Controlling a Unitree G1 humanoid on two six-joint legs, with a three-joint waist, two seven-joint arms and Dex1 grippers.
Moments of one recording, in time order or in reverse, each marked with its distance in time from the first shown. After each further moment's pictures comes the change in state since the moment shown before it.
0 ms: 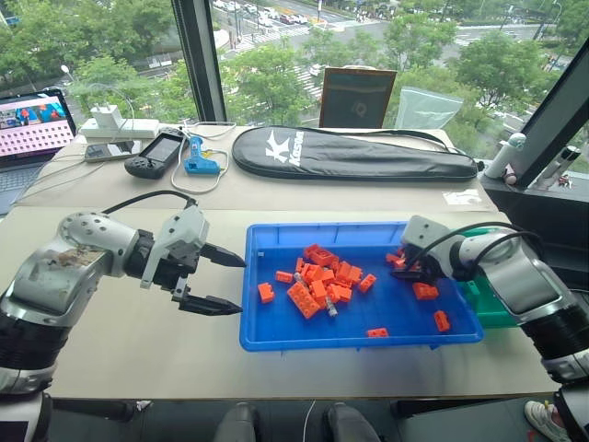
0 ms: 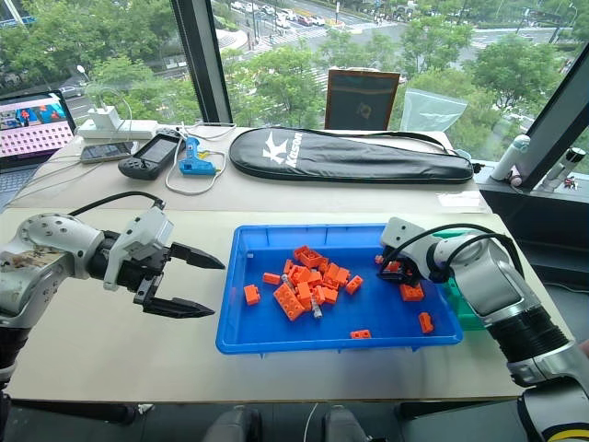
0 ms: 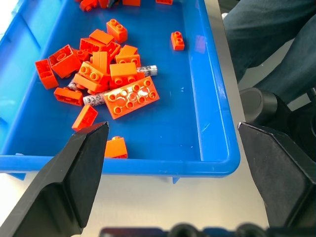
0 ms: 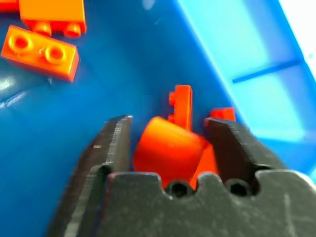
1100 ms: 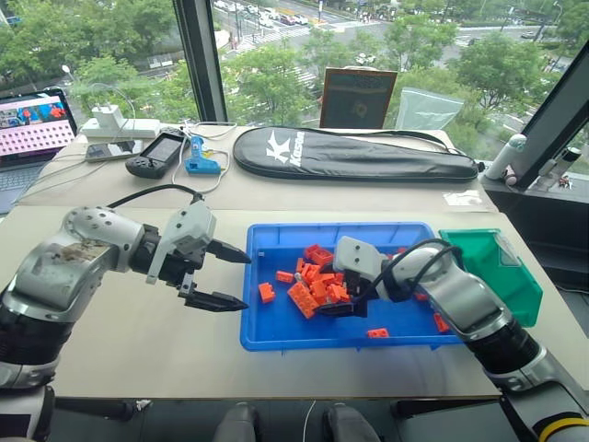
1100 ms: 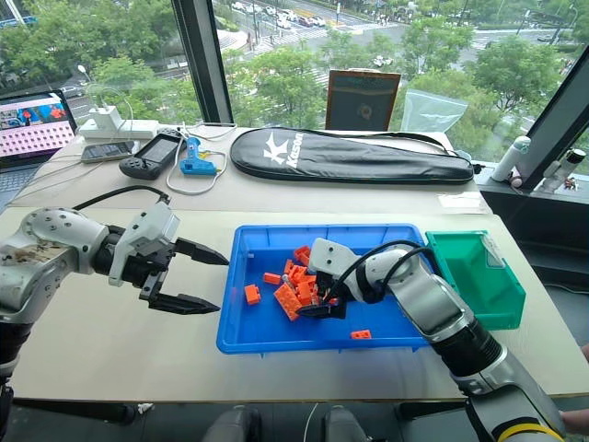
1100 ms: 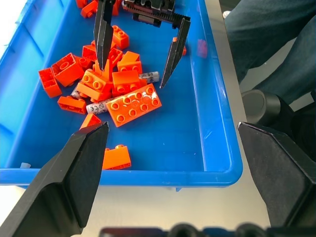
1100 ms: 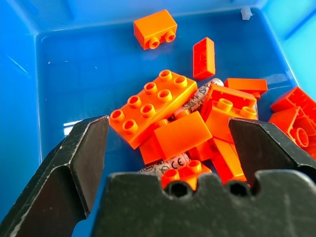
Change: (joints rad) left arm -0.040 0.001 -0.017 -0.029 -0.011 0.043 0.029; right arm -0.002 0.228 0.137 -0.228 0.081 0.051 0.112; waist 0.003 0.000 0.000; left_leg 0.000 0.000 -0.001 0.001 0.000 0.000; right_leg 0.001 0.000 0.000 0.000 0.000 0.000
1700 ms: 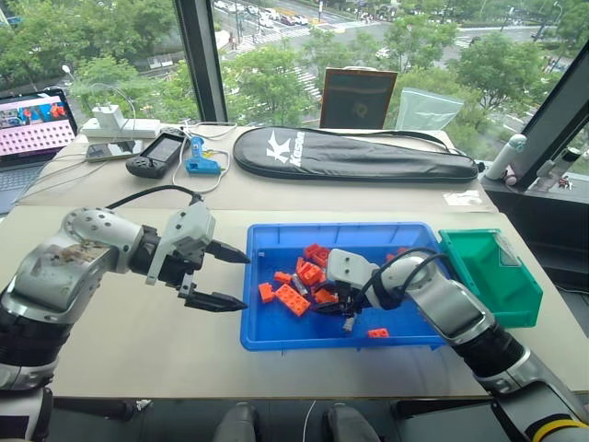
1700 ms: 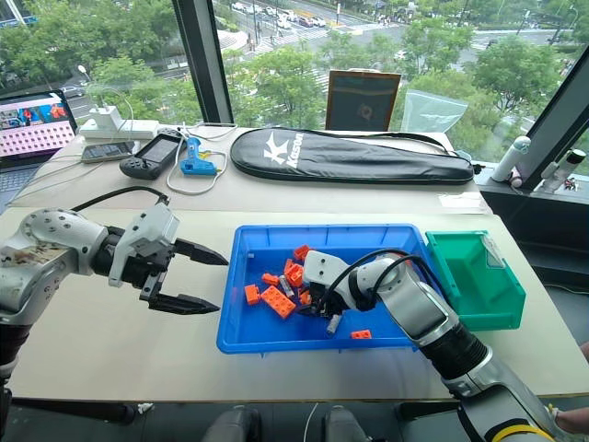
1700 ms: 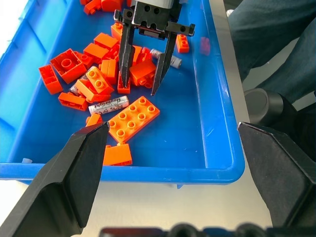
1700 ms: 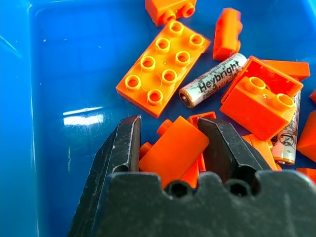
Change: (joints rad) left arm 0.012 0.004 0.000 0.001 0.003 -0.014 0.006; right arm 0.013 0.029 0.044 0.041 -0.047 -0.022 0.010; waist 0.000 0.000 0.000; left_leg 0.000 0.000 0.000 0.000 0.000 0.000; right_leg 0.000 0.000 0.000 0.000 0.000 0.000
